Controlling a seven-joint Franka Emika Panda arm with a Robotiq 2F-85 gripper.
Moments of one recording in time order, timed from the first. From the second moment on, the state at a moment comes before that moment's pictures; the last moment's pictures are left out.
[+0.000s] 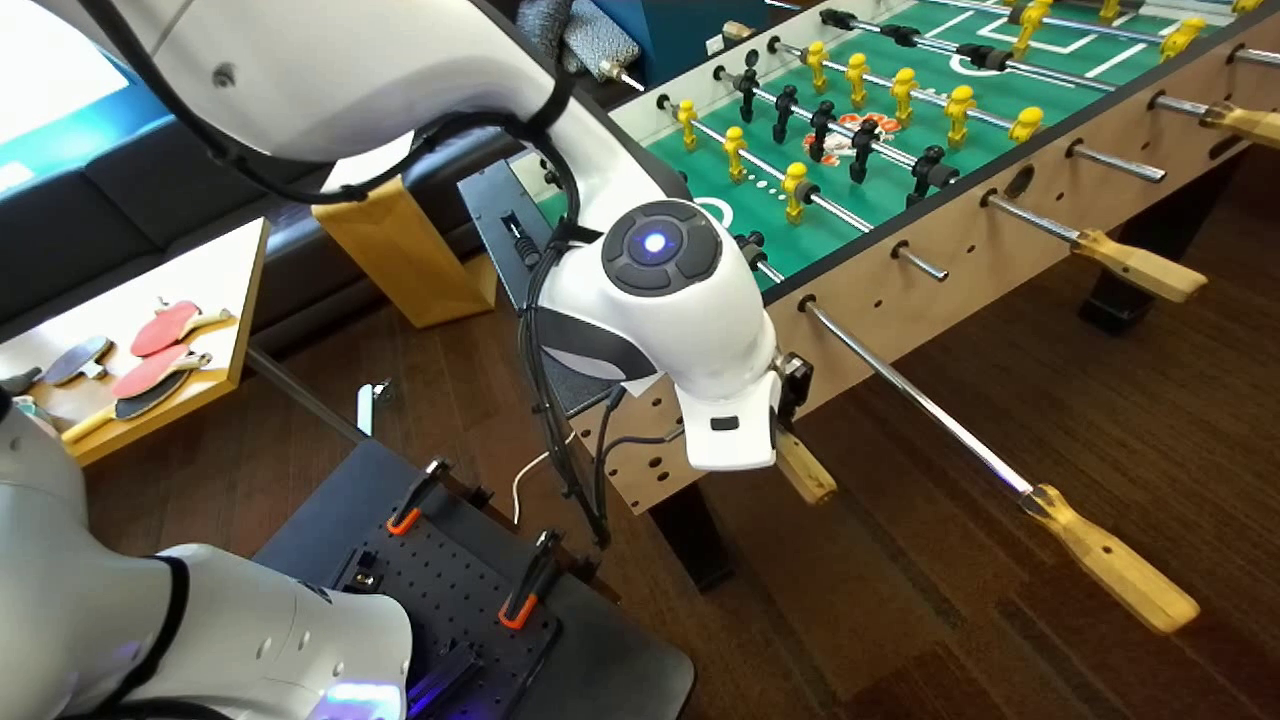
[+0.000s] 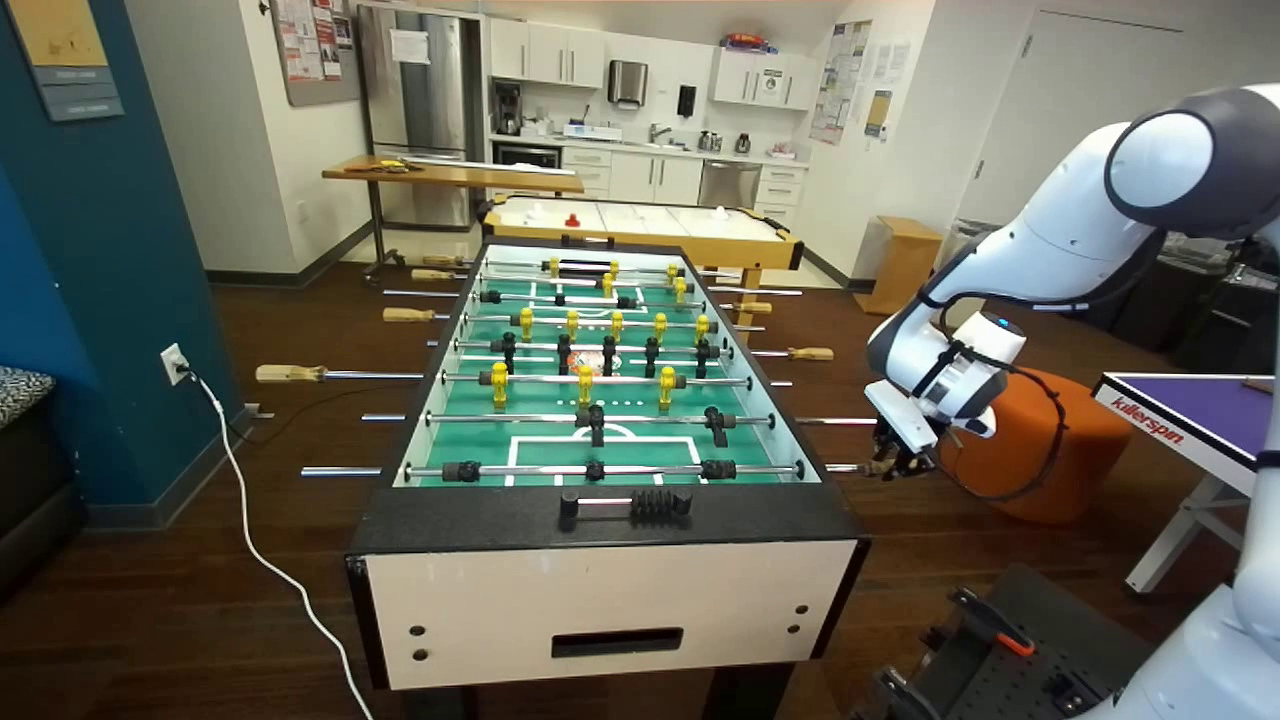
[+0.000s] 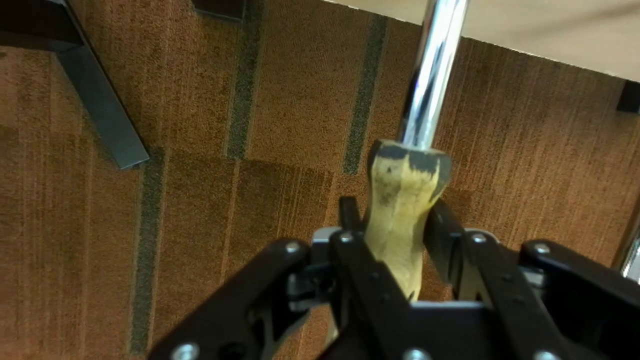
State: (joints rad) arm -0.21 0.41 -0.29 -2.42 1.02 2.94 0.46
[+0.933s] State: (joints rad) arm -0.37 0.46 -0.40 -2.34 0.87 2.83 0.46
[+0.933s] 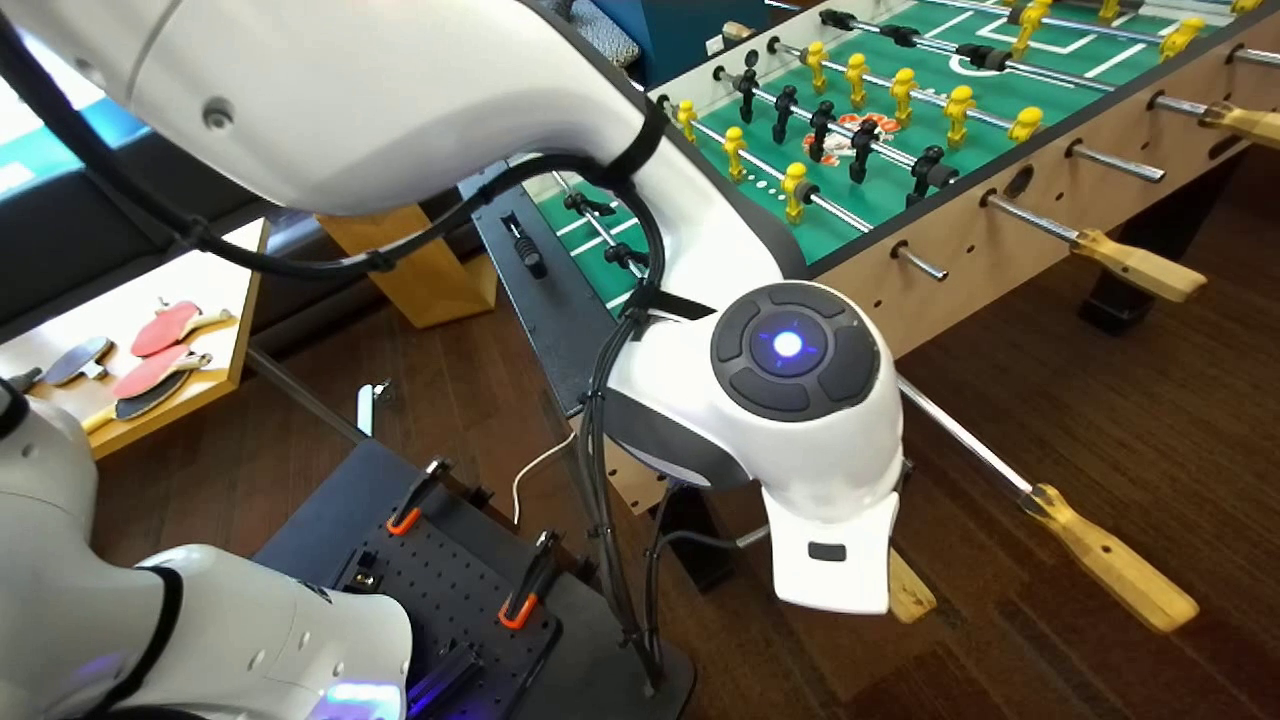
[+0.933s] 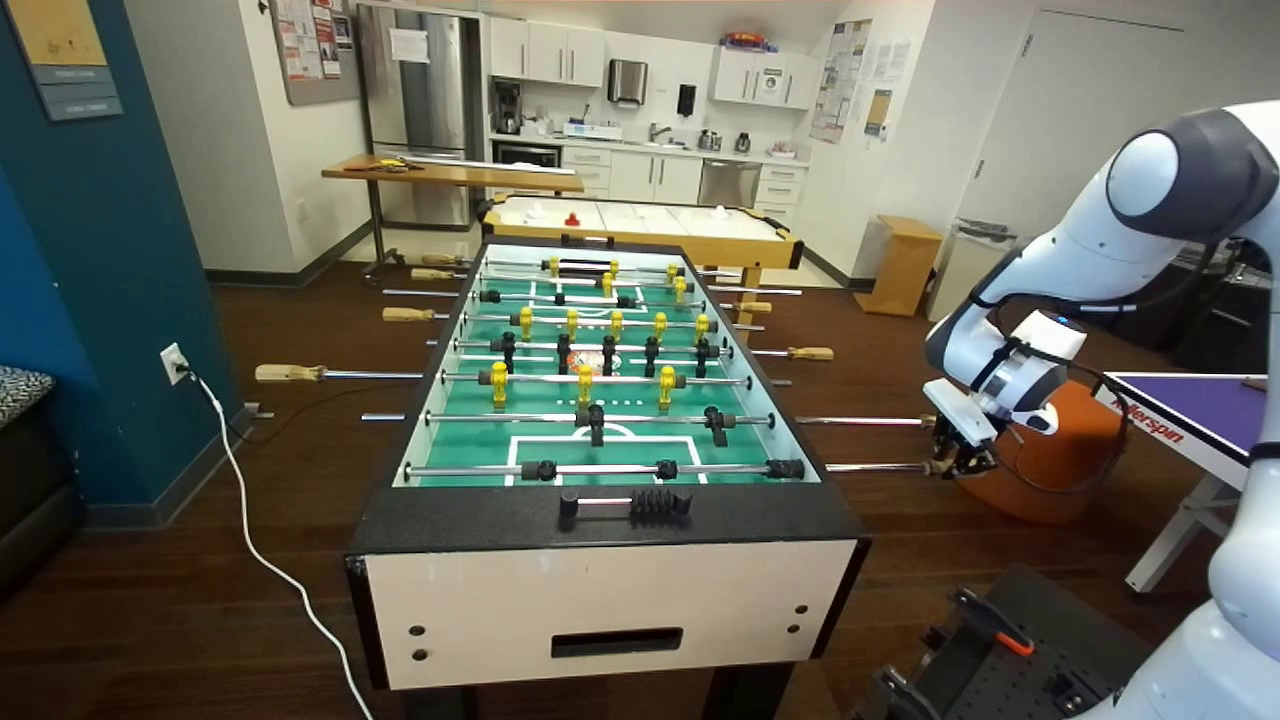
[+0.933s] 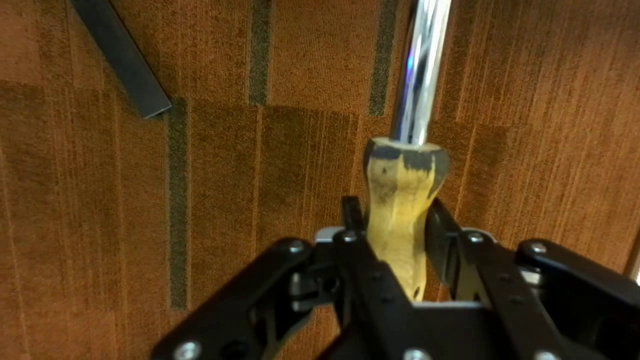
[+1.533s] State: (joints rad) arm -0.36 0.35 -0.43 -2.39 0.74 2.82 0.45
